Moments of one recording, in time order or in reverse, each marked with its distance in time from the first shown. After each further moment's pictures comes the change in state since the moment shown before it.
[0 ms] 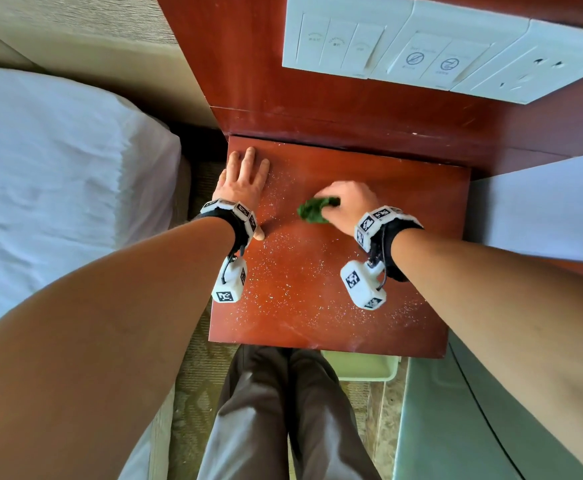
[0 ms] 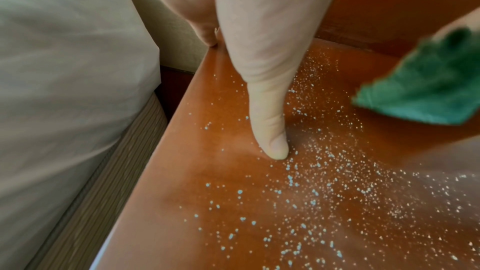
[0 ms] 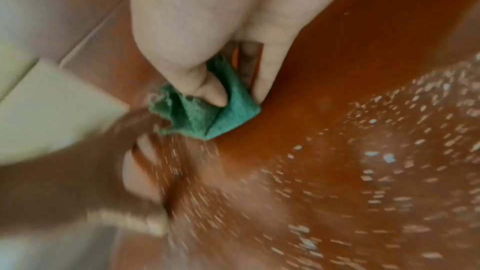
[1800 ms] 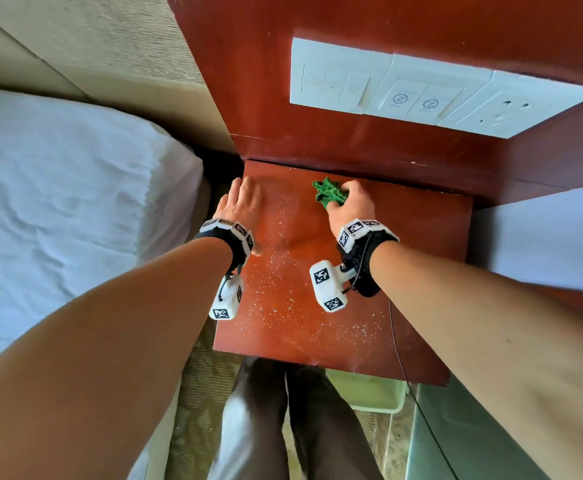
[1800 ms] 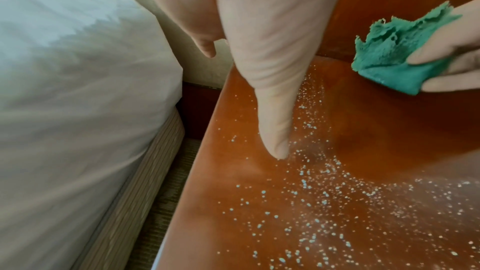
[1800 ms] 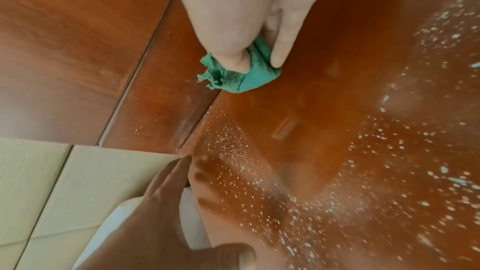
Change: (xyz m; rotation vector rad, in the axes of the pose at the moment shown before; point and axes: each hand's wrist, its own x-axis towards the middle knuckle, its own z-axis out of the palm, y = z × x) left_hand -0.030 -0.010 -0.002 -0.037 0.067 -0.050; right_hand 0.007 -0.030 -0.004 0.289 0.360 0.342
